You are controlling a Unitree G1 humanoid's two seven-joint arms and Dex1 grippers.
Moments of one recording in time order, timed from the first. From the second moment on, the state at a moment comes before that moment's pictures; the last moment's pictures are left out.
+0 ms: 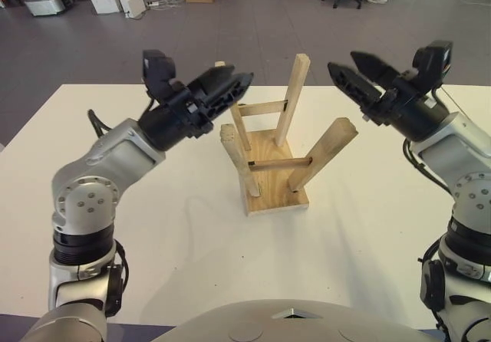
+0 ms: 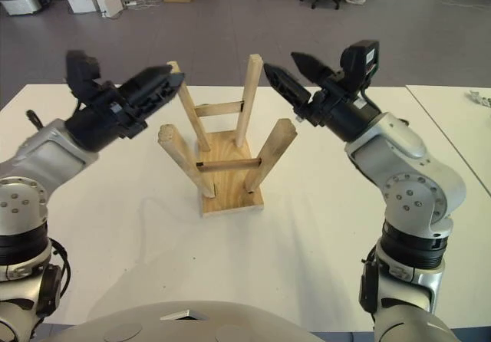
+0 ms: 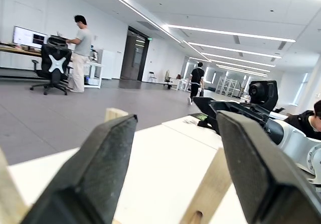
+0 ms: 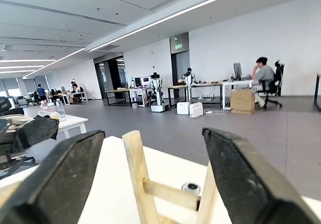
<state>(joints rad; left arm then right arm) -0.37 0.50 0.08 -0.50 -1.22 0.70 -0.27 -0.37 -0.50 -0.28 -0.49 1.00 0.80 0.31</state>
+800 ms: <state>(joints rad) -0.44 0.46 0.12 -0.48 -1.08 0.68 -0.34 -0.42 -0.52 -0.27 -0.44 0.96 0.74 0.39</state>
